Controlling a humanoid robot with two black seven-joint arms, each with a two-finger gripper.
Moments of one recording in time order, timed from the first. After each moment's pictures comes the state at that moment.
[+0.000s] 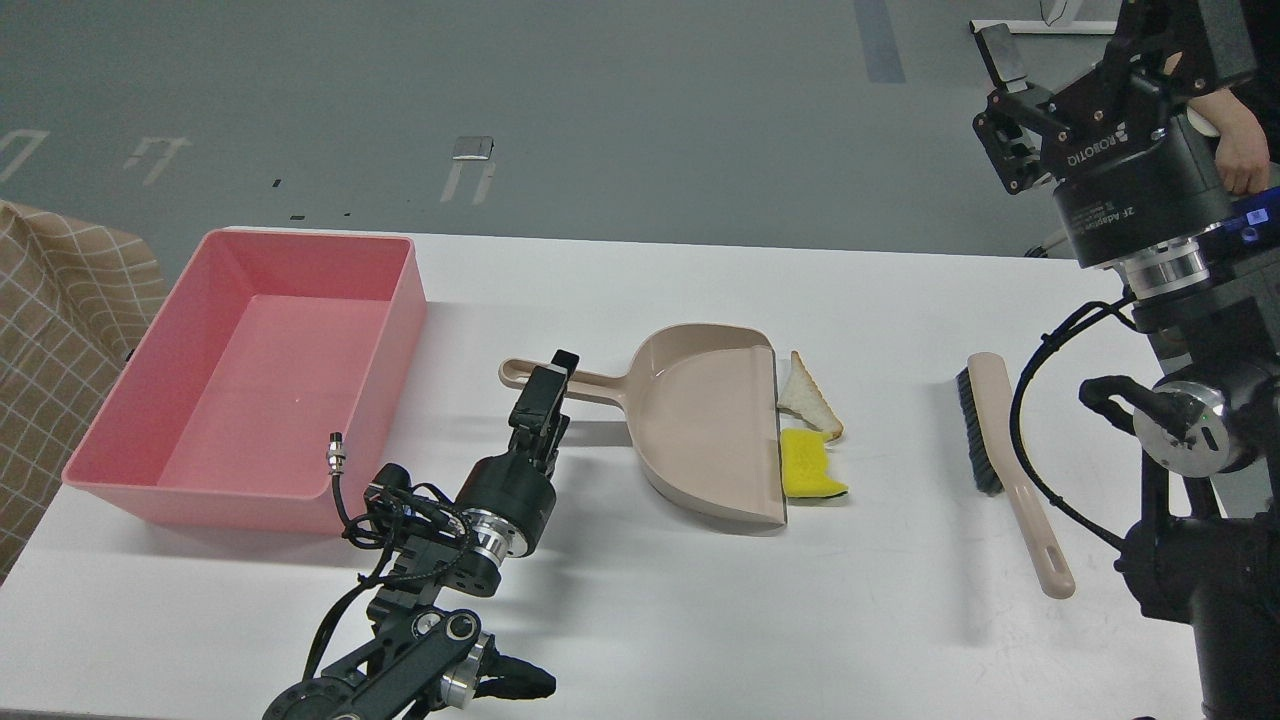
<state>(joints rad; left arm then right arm) -0.05 0.02 -0.90 -1.38 1.29 0.38 -0.15 0.37 -0.01 1.62 1.59 -1.09 0.37 0.08</state>
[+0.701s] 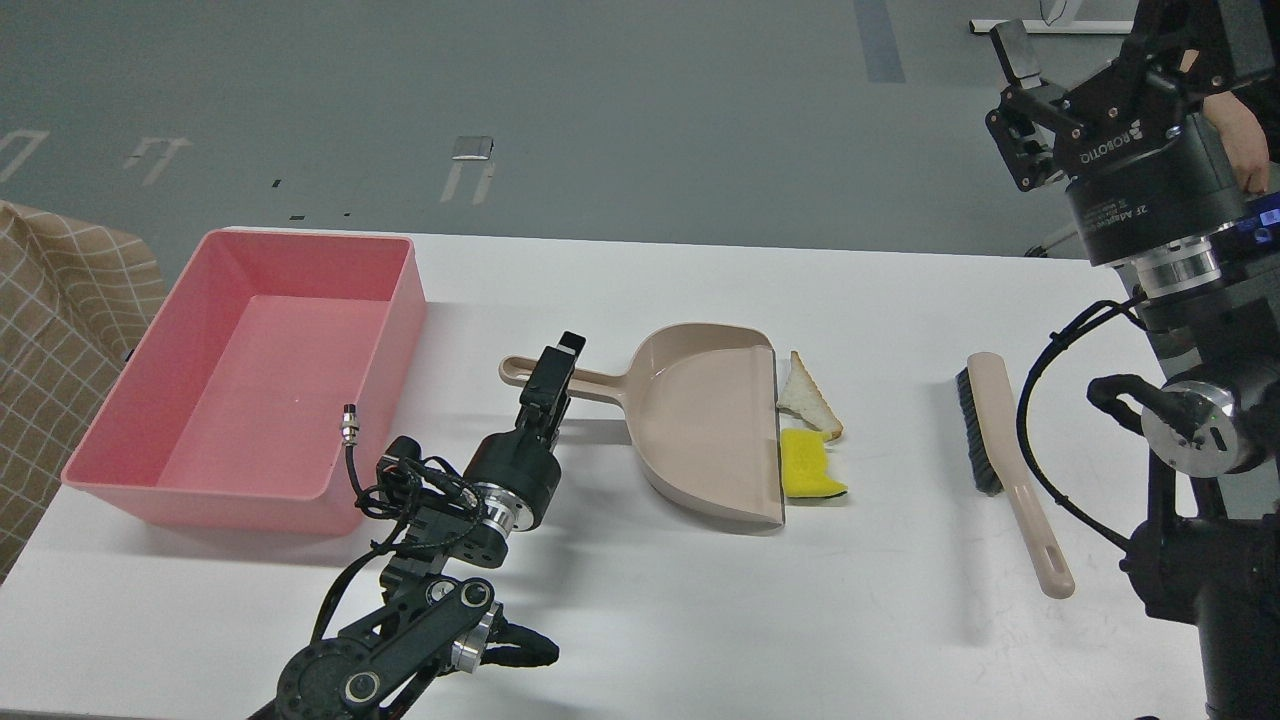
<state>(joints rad) -0.15 0.03 -0.87 -1.28 1.27 0.40 -0.15 0.37 -0.01 1.63 1.59 -1.09 0.37 0.08</state>
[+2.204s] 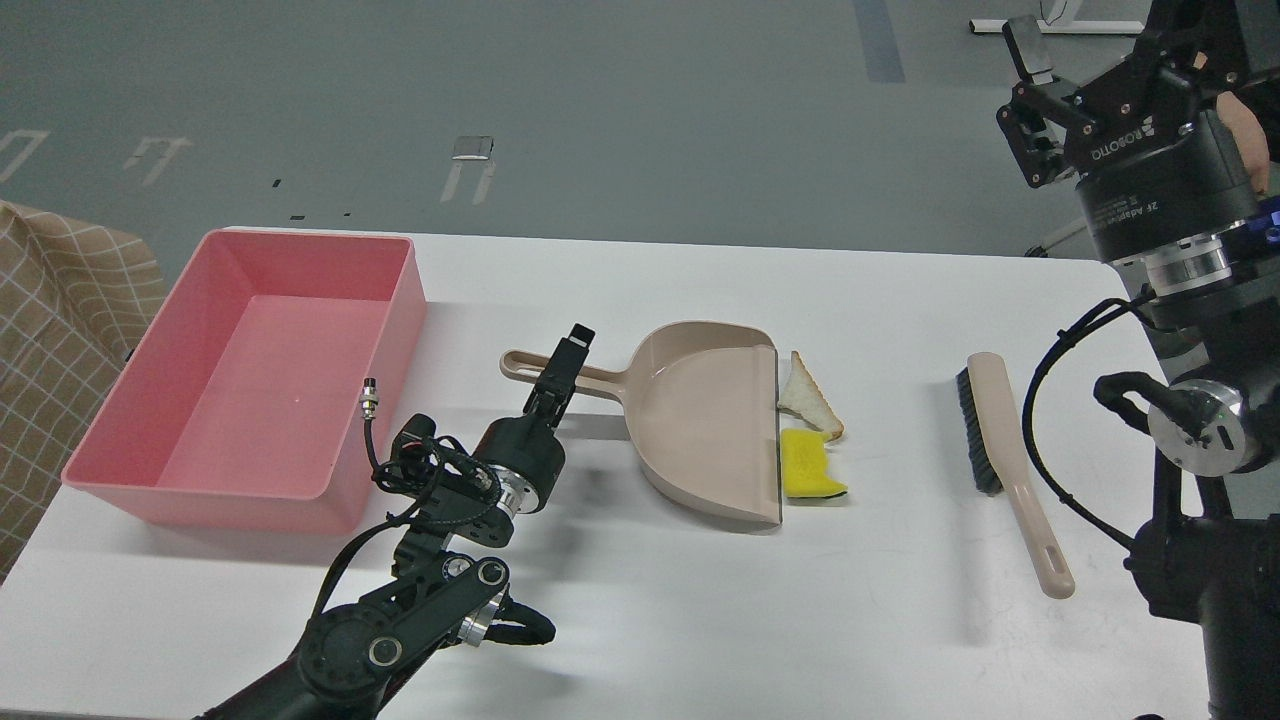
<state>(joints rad) -0.26 0.03 -0.78 -1.14 1.28 0.44 -0.16 0.37 -0.01 1.65 1.59 -1.09 0.37 0.08</state>
